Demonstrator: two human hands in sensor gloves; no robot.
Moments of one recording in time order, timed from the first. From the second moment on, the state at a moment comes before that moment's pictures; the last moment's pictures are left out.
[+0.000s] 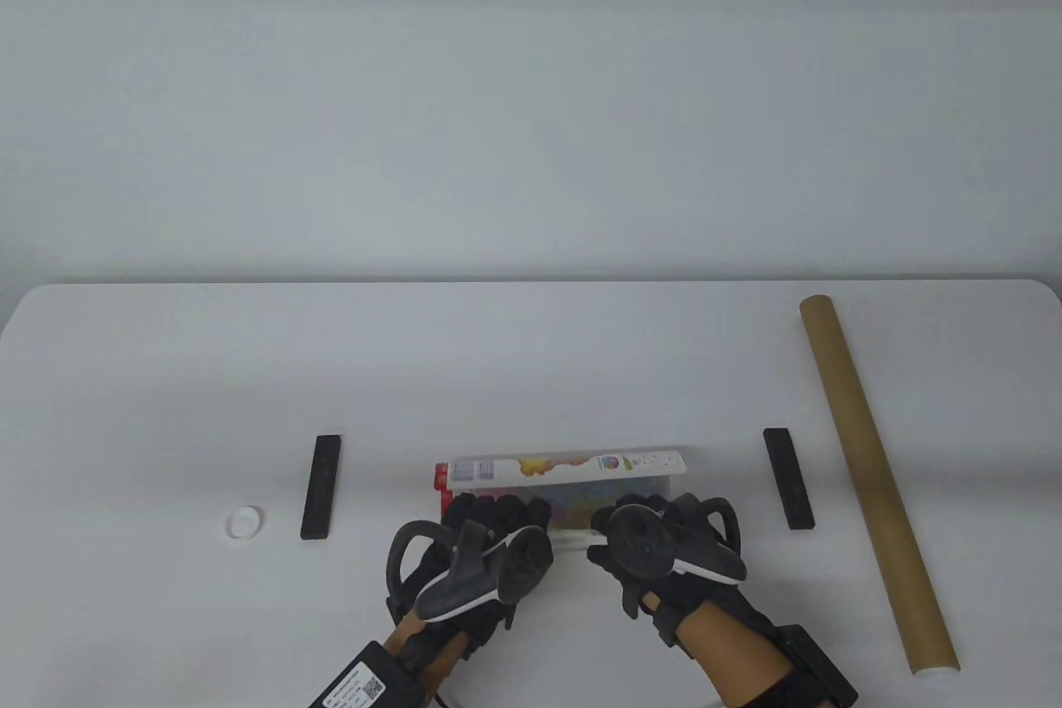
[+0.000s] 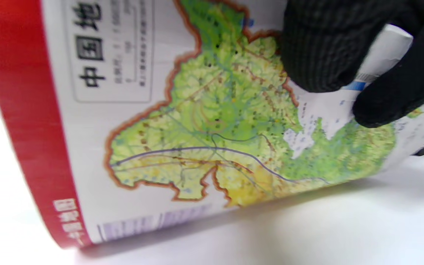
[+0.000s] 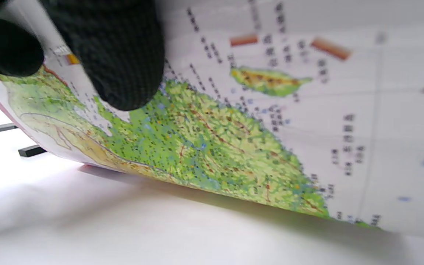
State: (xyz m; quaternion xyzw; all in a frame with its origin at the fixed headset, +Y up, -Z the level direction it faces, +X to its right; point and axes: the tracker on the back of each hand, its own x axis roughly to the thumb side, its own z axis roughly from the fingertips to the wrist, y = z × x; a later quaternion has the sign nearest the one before) left_hand -0.073 -0.685 -0.301 0.06 -0.19 -0.04 0.98; right_hand 0.114 -0.703 -0.333 0.24 0.00 0.97 0.08
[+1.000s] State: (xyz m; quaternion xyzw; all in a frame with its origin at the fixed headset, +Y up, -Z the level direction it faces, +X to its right) left_hand -0.085 -0.695 -0.310 0.03 -0.16 -0.02 0.99; right_hand 0.105 -0.699 -0.323 0.26 -0.05 0.96 0.03
